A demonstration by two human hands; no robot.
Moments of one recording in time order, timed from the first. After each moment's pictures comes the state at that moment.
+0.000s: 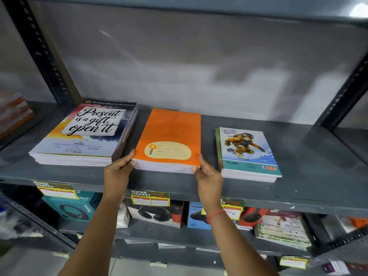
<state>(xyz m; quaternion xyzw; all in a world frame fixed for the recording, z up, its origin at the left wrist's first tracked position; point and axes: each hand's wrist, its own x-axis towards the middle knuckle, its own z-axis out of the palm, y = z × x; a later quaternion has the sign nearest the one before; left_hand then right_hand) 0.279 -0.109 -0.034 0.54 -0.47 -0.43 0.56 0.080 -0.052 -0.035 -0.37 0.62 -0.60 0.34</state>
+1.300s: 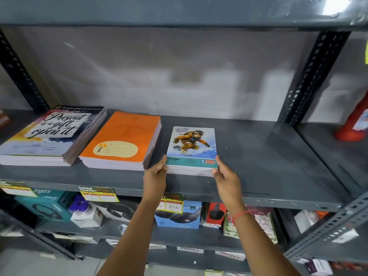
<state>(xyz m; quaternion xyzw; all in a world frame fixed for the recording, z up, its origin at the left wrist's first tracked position) 0.053 -0.035 -0.025 0.54 -0.47 -0.50 0.49 -0.124 0.012 -0.037 -0.45 0.68 -0.50 0.30</state>
